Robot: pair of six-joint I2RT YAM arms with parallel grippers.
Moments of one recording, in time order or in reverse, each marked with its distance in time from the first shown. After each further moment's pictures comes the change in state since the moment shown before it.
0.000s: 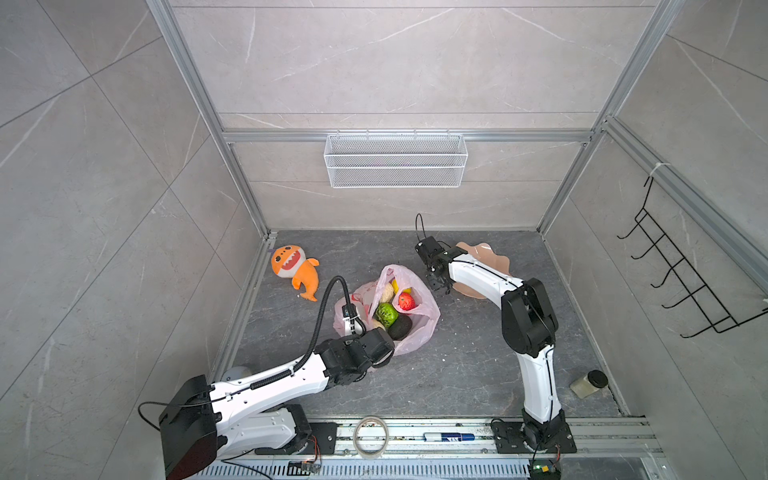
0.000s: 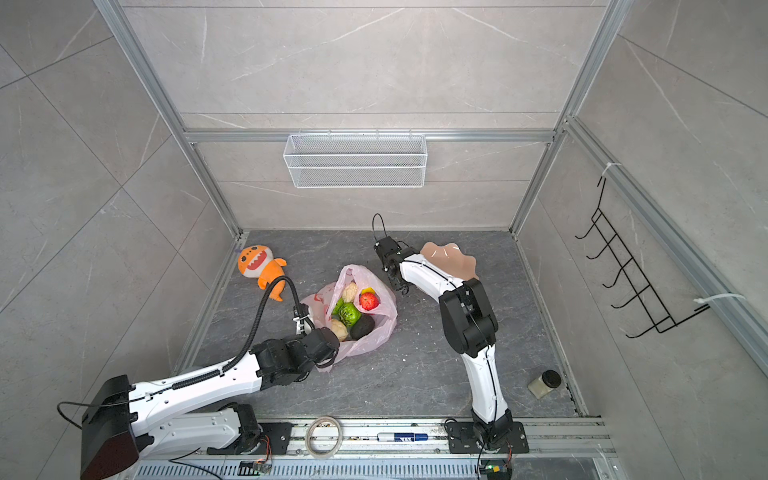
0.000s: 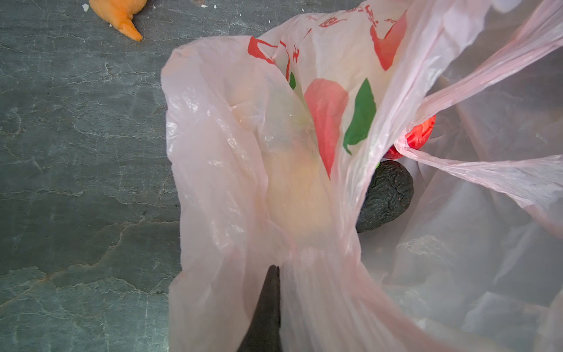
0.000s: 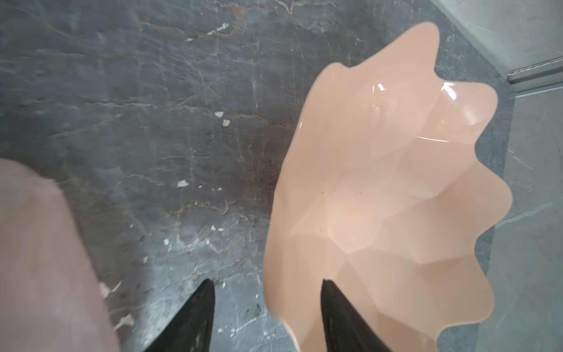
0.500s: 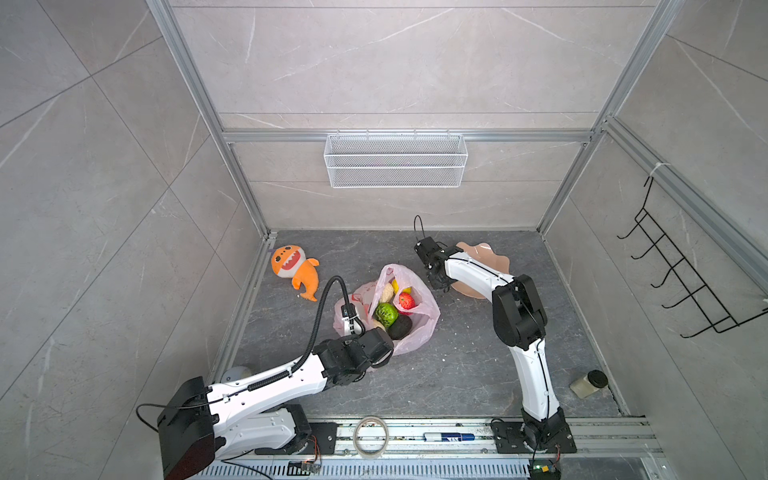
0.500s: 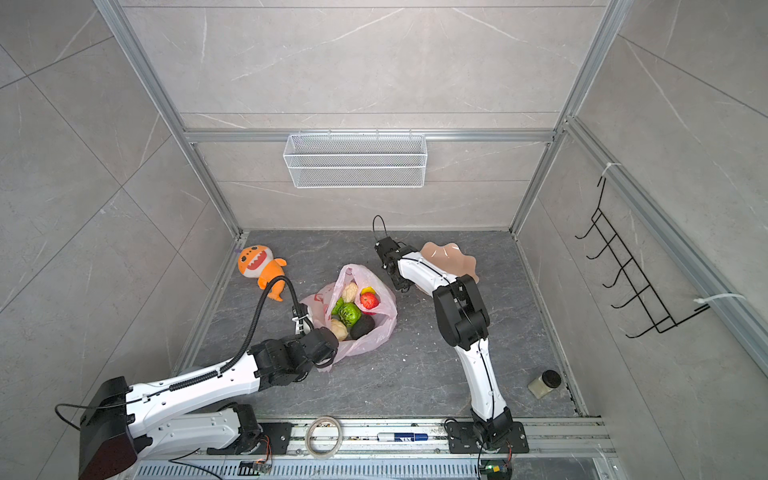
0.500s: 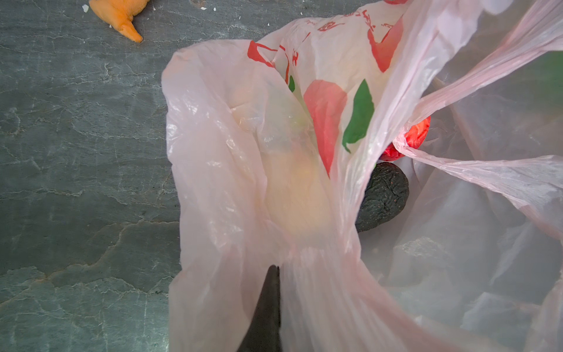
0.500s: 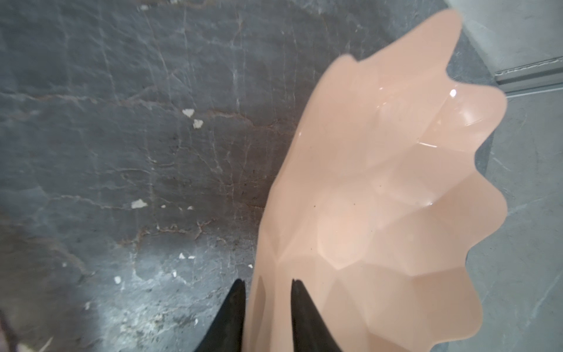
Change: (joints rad) left arm 0.000 -0.006 0.000 0.000 0.000 -0.002; right arm -0.020 0.089 0.077 -0.045 0.045 -0.033
